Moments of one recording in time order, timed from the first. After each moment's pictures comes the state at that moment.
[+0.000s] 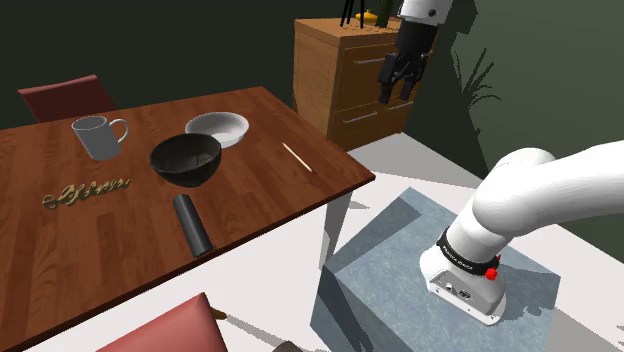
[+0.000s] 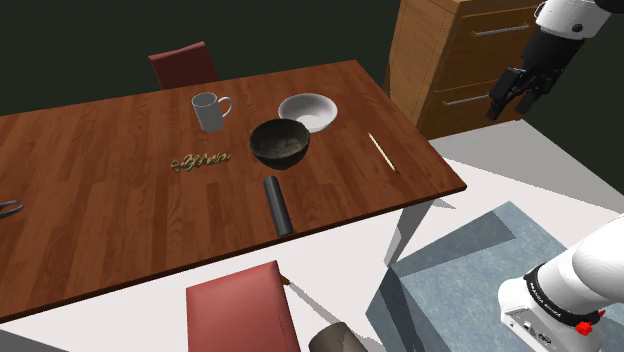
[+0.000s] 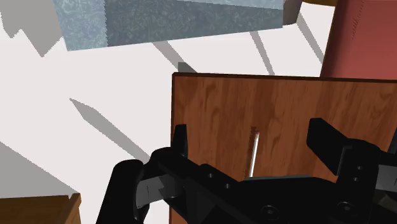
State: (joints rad) arm -0.02 -0.77 -0.04 -2.42 0.11 1.61 0.00
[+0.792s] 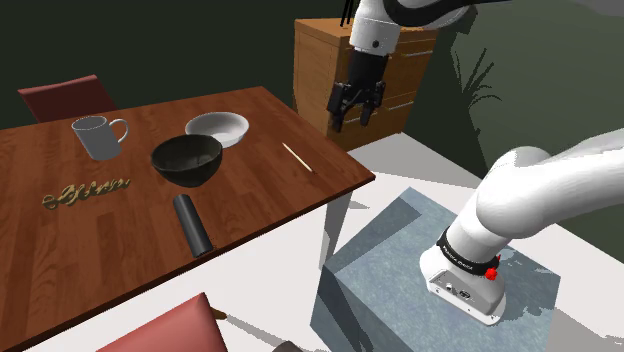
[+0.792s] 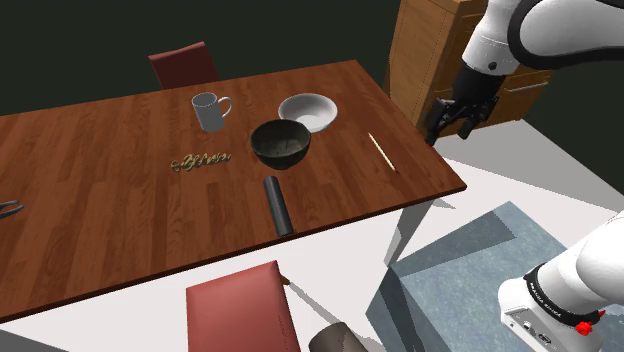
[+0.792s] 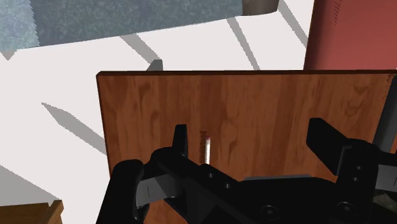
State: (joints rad) arm 0.05 -0.66 0.18 -2.47 0.24 1.81 0.24
